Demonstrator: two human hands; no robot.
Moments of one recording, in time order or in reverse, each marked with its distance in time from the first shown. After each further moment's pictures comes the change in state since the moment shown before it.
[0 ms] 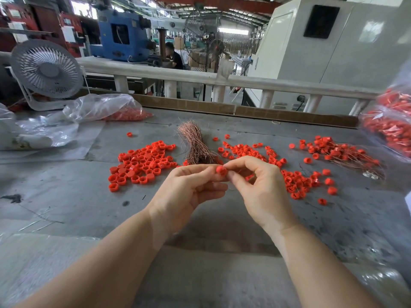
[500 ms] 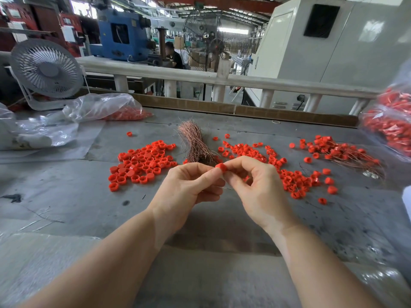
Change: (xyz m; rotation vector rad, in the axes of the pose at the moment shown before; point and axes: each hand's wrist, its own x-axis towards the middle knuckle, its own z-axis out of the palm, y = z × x) left_hand 0.000 -0.006 -0.002 0.180 0.057 0.089; right_hand -0.001 -0.001 0.000 0.070 -0.070 -0.013
